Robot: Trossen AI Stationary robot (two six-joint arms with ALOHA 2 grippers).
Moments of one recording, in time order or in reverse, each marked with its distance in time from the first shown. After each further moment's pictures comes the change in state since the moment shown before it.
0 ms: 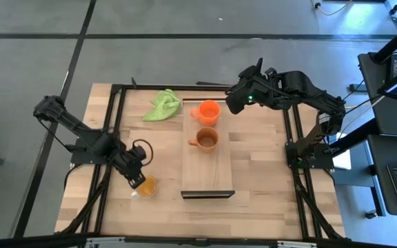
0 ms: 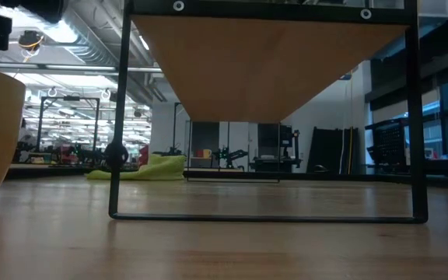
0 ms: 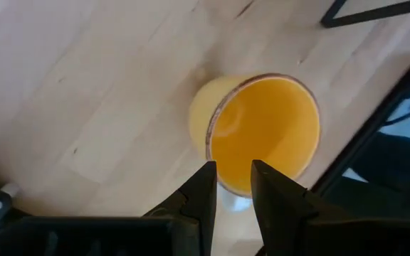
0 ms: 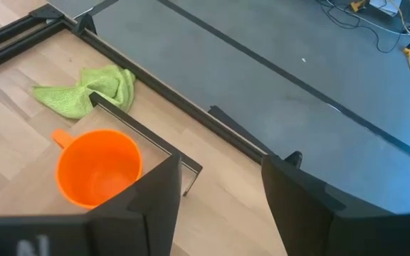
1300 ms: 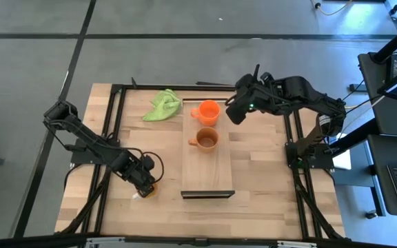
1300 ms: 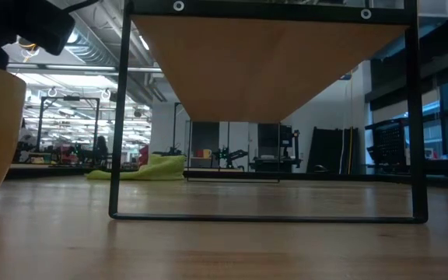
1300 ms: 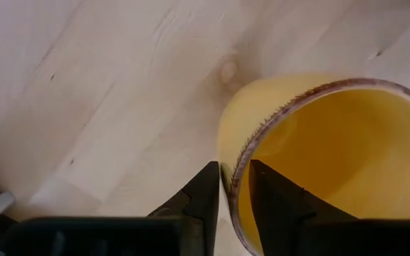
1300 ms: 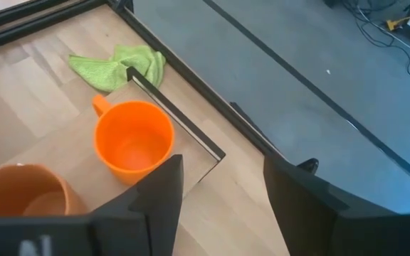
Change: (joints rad) left arm -0.046 0.276 -0.001 0.072 -0.037 -0.029; right arm 0.069 0.000 0.000 0.000 -0.055 -0.099
